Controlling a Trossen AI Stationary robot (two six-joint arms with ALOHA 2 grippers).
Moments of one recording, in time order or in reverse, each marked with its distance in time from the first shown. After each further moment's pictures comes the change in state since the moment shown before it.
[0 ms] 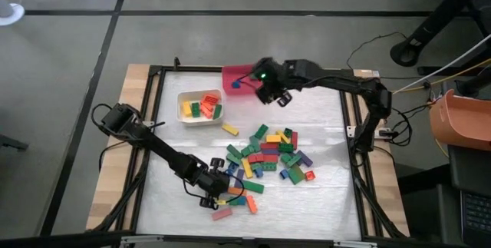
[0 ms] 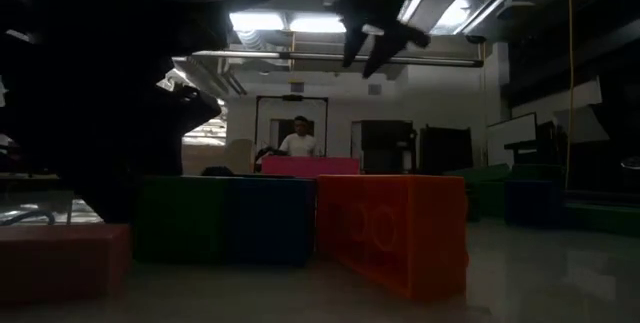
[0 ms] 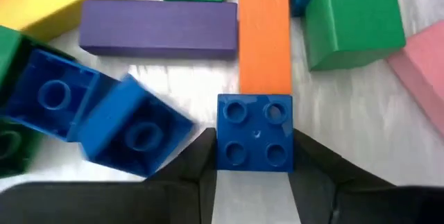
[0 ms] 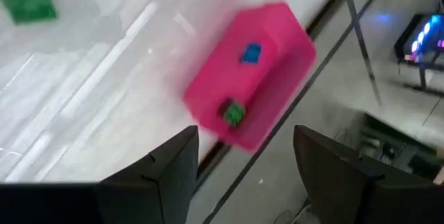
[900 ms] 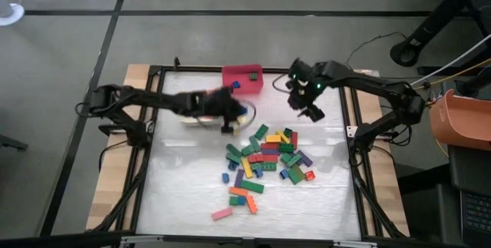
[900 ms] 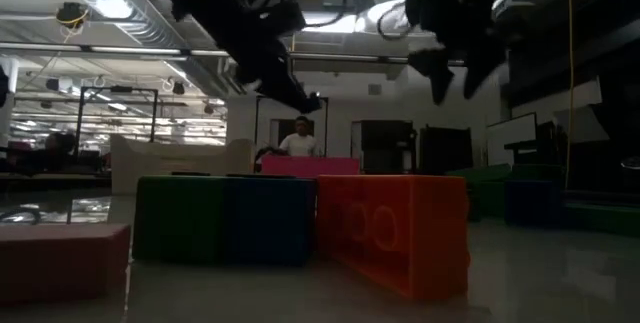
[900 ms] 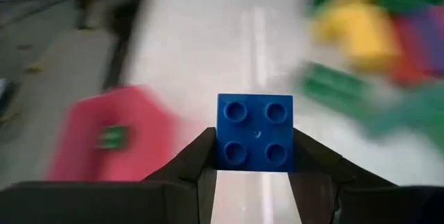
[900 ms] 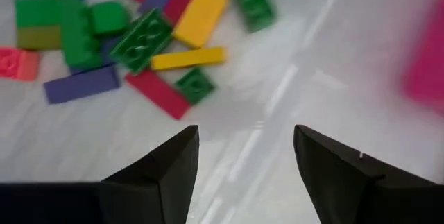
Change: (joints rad) left arm 0.702 -0.265 -0.001 0.137 -0.013 0.658; right arm -0.200 -0.309 -0.534 -0.091 -0.601 0.132
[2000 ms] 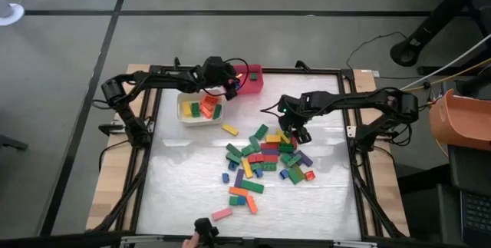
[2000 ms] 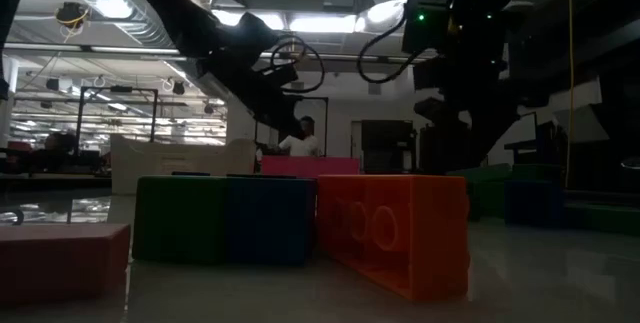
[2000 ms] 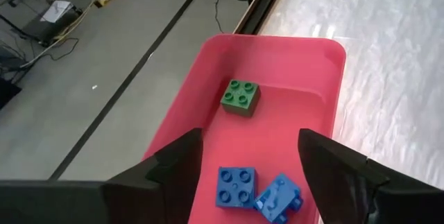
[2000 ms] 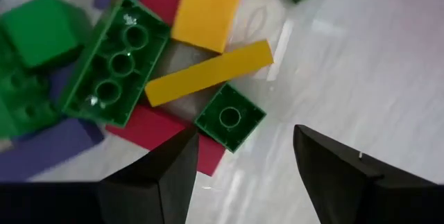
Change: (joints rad) left arm 0.385 0.160 0.000 0.255 0.111 -0.084; right arm 0.253 0.060 -0.284 0.366 0.227 0.492
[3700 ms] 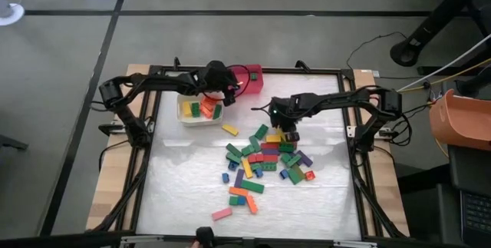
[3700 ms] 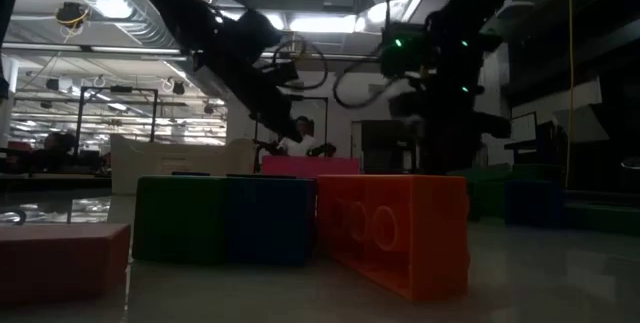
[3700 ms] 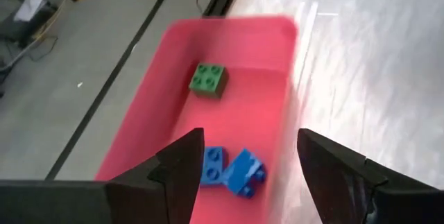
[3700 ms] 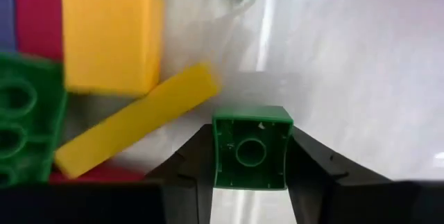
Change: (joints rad) left arm -0.058 -0.040 0.000 -0.117 -0.001 0.033; right arm -0.005 0.159 0.063 0.094 0.130 0.112
